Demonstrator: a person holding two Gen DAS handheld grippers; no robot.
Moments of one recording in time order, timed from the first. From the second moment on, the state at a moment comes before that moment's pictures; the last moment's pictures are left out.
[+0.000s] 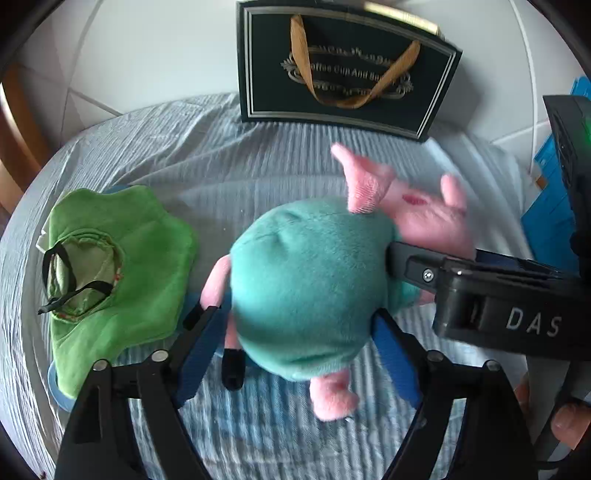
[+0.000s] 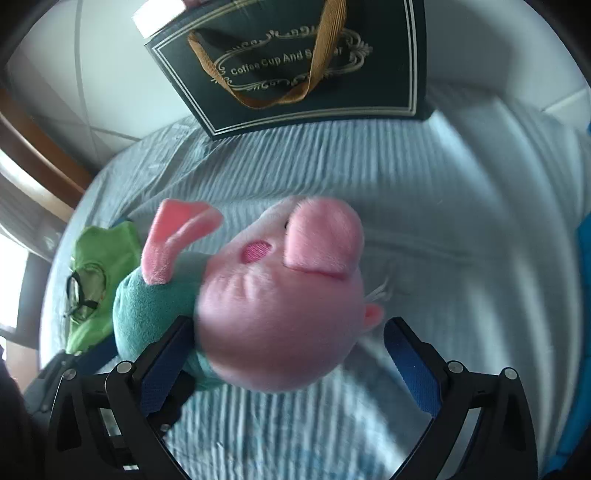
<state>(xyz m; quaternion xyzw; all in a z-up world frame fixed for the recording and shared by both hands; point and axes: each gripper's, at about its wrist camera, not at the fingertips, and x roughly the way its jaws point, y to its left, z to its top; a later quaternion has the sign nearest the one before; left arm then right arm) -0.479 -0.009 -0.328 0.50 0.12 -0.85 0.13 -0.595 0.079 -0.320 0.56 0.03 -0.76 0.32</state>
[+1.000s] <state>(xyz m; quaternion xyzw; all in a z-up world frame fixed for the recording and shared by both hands) -0.420 0.008 -0.254 0.42 0.05 -0.90 0.13 -0.523 0.098 -0.214 0.46 0.02 -0.80 0.39</state>
